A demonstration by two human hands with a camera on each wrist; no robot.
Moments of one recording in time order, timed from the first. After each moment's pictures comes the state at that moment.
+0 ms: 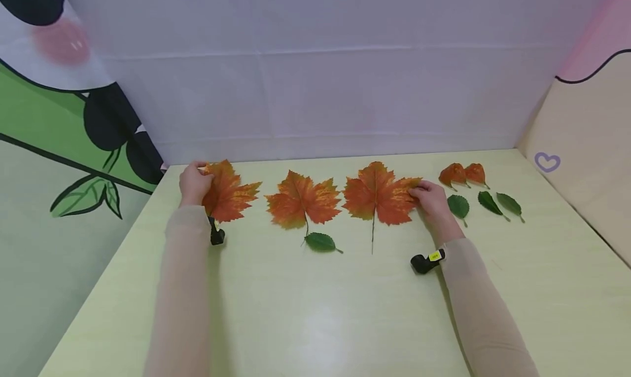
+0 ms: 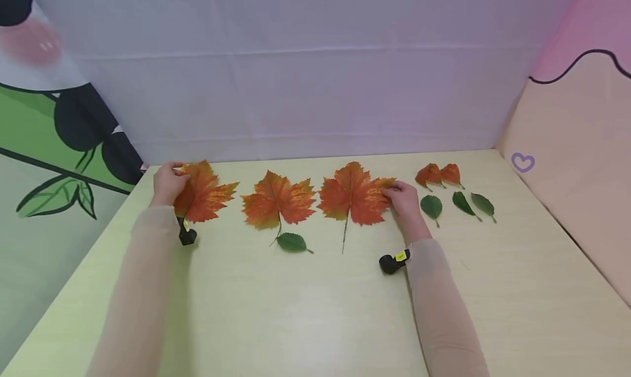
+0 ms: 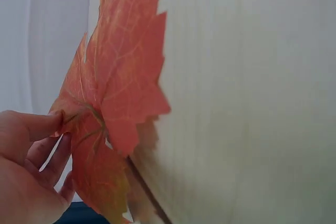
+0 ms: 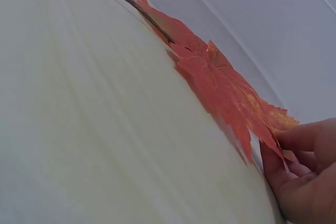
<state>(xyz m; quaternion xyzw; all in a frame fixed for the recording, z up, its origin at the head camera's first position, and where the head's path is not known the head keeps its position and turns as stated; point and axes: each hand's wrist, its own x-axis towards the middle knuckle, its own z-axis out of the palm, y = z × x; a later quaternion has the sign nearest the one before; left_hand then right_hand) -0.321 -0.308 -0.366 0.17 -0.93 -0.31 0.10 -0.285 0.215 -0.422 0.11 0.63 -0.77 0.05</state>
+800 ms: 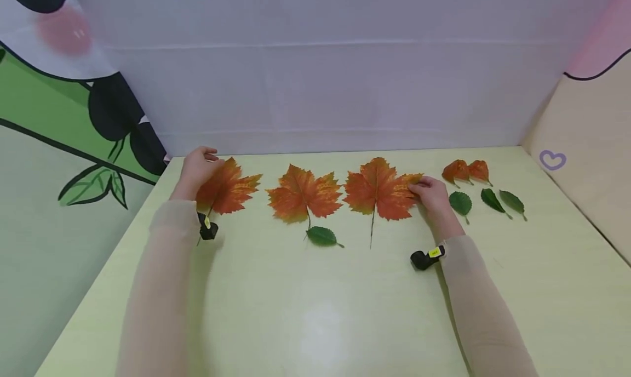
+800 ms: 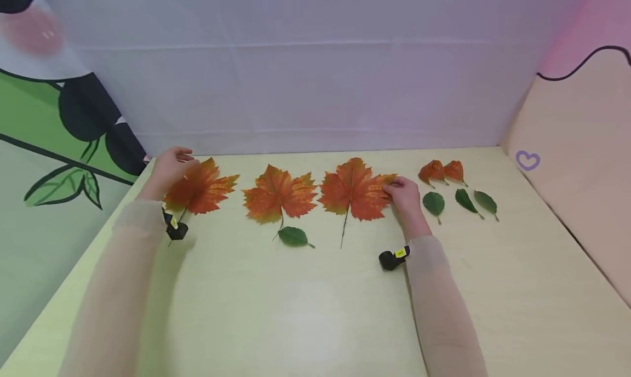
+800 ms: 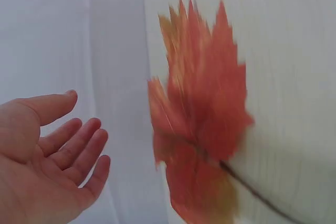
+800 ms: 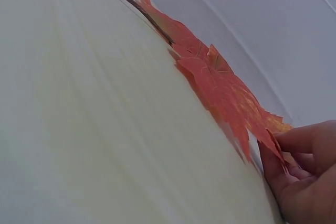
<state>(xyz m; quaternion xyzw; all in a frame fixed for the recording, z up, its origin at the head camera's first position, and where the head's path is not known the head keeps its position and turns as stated) -0.302 -0.286 -0.334 0.08 -0.94 -0.34 0.01 -0.286 0.215 -0.421 0.13 0.72 -0.68 0.06</state>
